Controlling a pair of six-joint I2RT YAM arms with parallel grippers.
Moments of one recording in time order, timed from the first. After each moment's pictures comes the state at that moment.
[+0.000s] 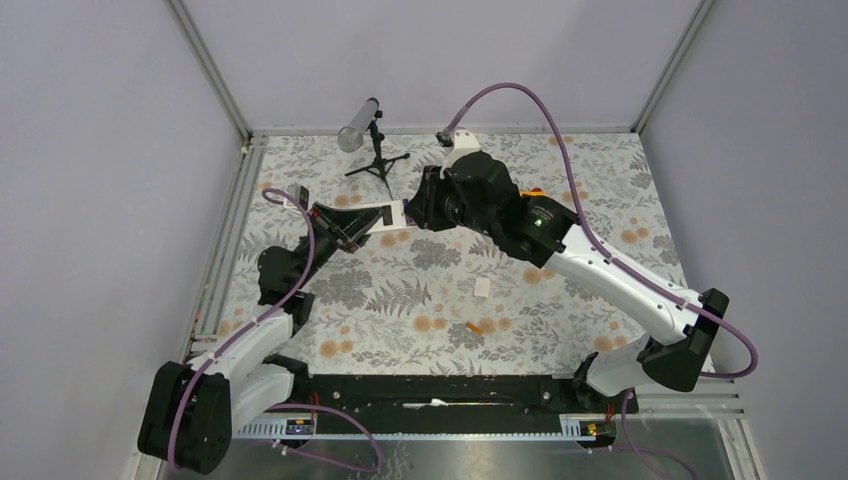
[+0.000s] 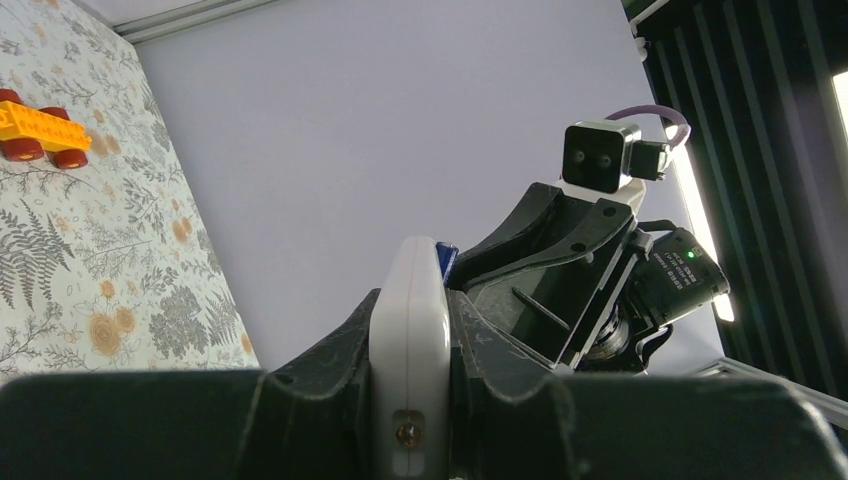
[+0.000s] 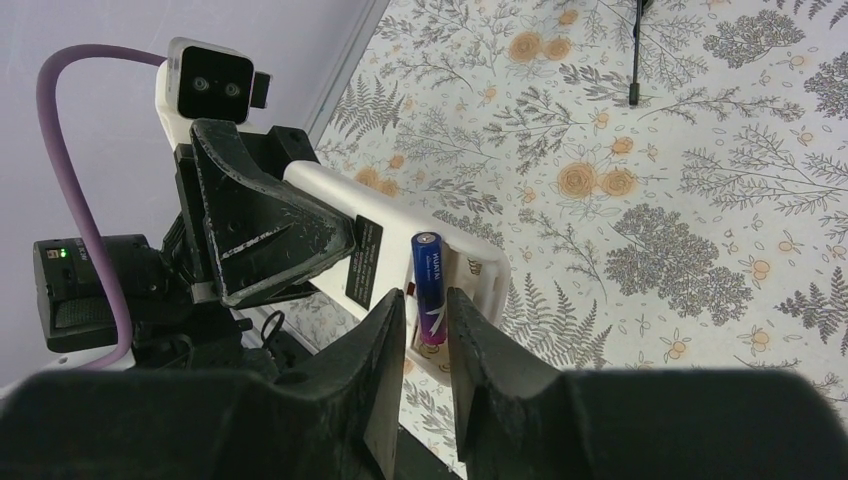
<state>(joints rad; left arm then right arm) -0.28 0.99 0.35 1.03 0.49 -1.59 0.95 1.44 1.56 -0.54 0.14 0.60</state>
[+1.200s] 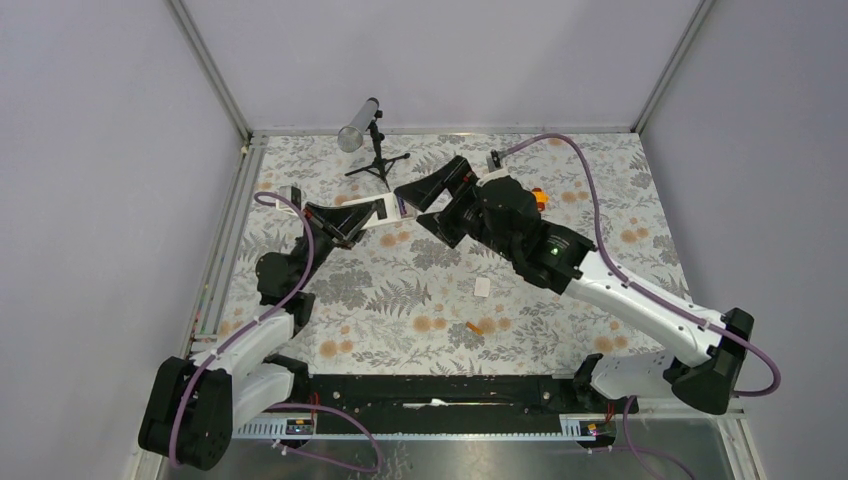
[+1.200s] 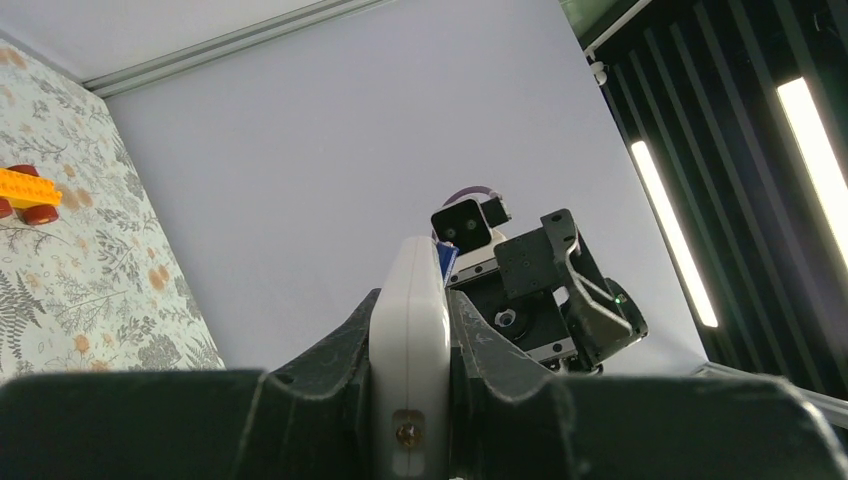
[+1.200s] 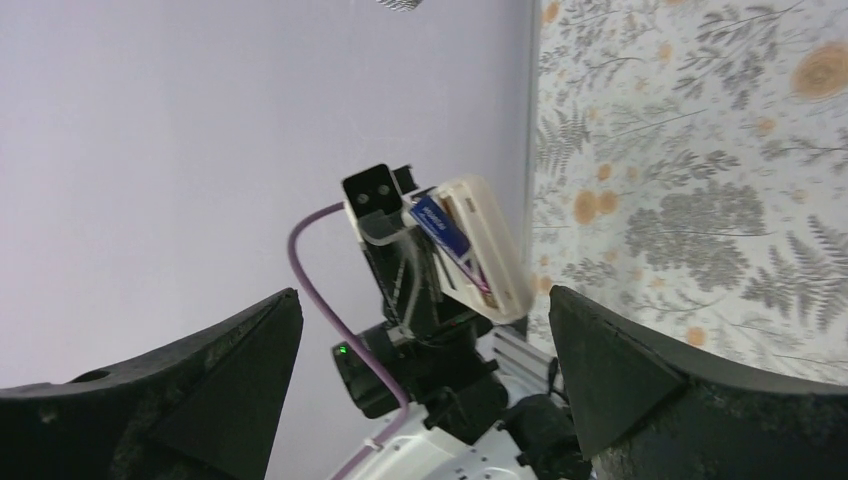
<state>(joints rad) -0.28 1.01 0.33 1.16 0.42 -1.61 0.95 1.26 1.27 -0.27 0.19 1.31</state>
